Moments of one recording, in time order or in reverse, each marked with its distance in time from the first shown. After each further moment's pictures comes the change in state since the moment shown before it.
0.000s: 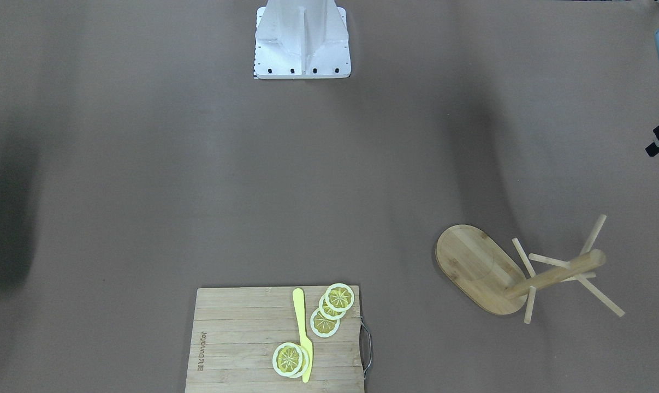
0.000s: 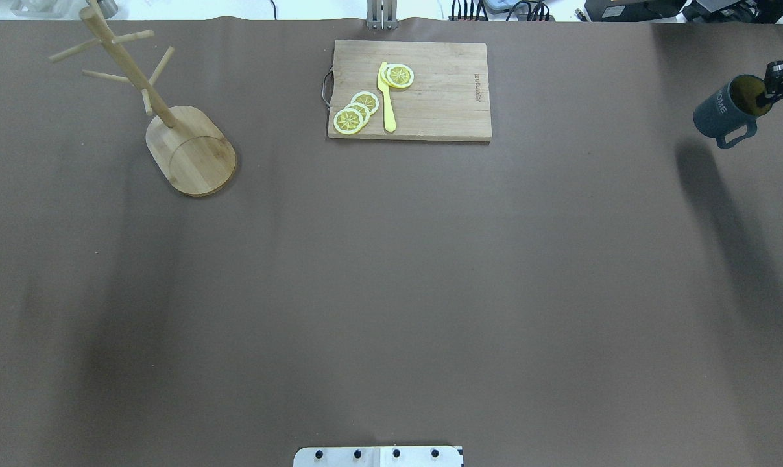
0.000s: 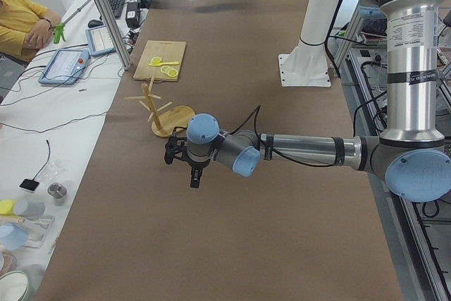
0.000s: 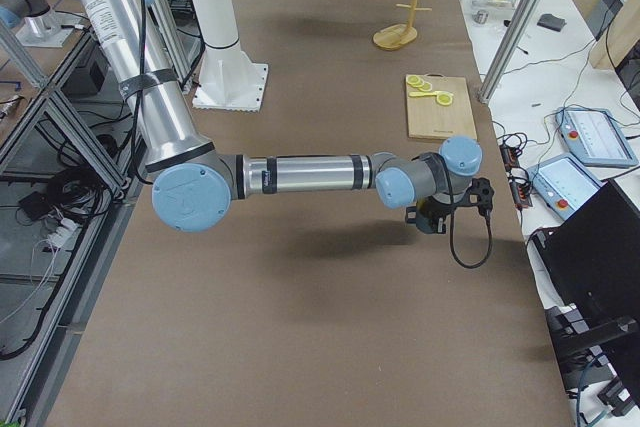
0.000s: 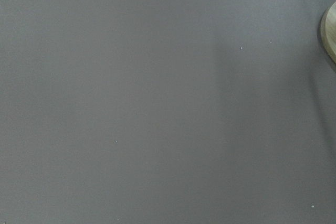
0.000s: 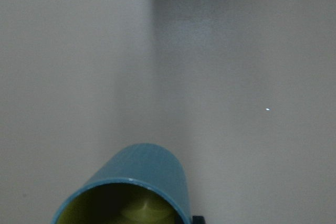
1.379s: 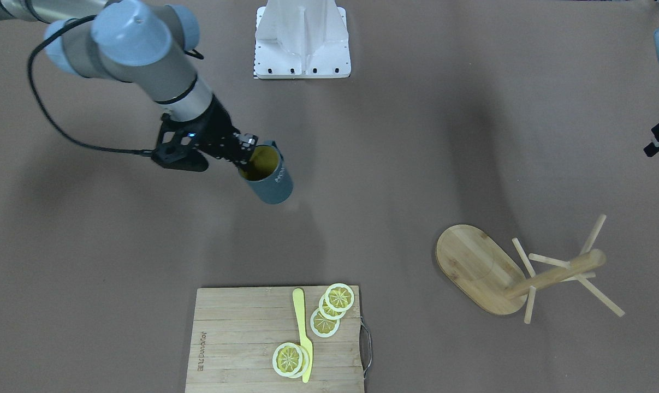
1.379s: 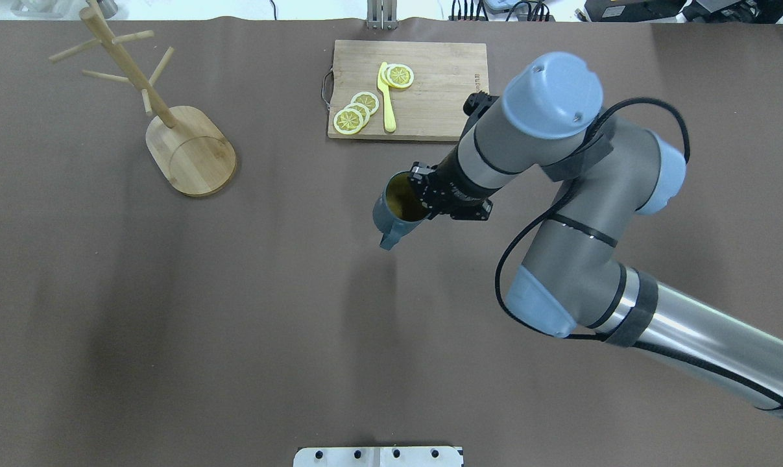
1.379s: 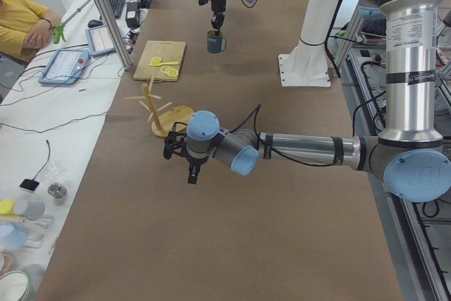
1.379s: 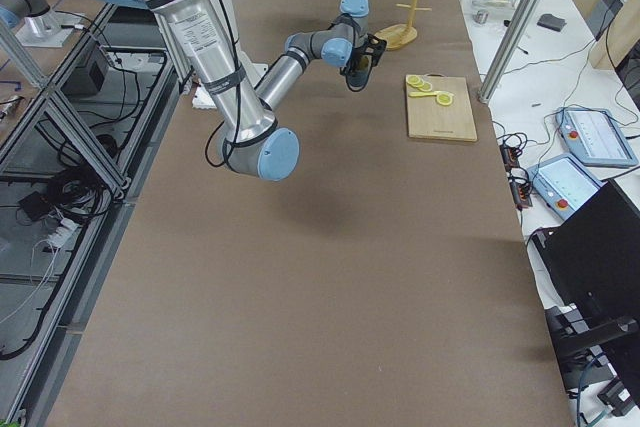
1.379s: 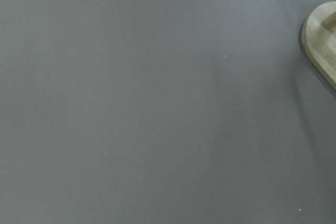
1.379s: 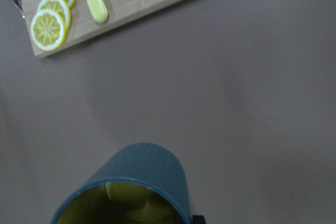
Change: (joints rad) left arm 0.003 -0.005 -0.002 -0.054 -0.002 -0.007; right arm -0.769 0.265 0.425 -0.080 -0.353 1.259
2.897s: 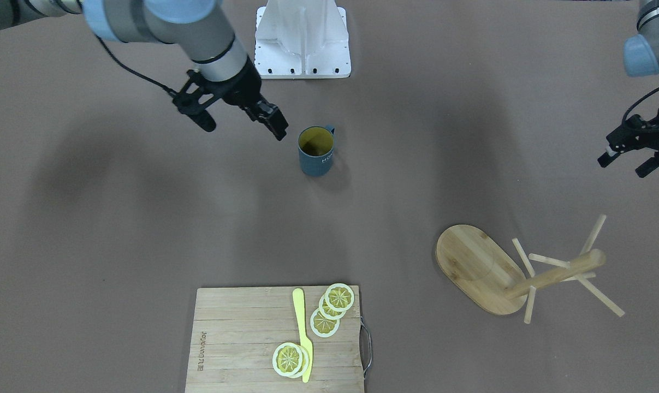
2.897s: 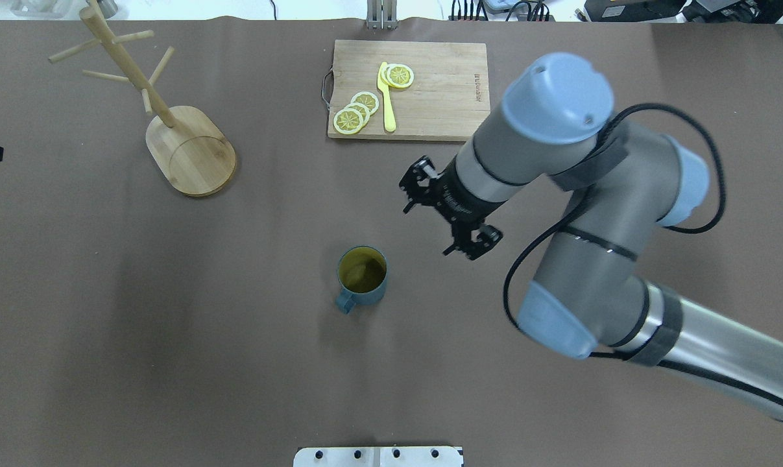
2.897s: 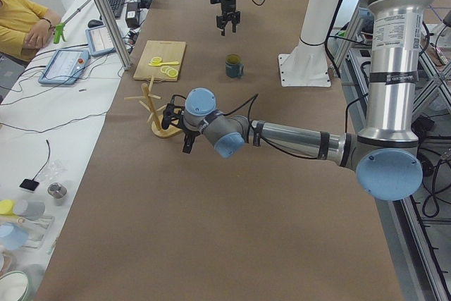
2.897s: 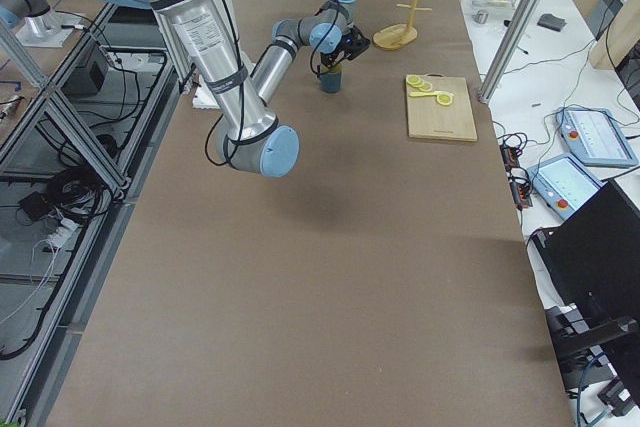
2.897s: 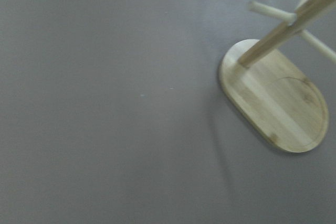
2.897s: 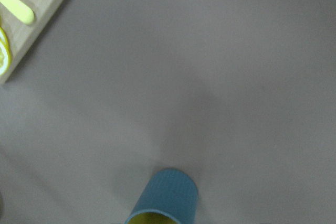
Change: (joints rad) left arm 0.164 -0.098 -0.041 -0.222 0.013 -0.302; right arm 0.086 -0.064 0.147 -0.125 0.121 0.227
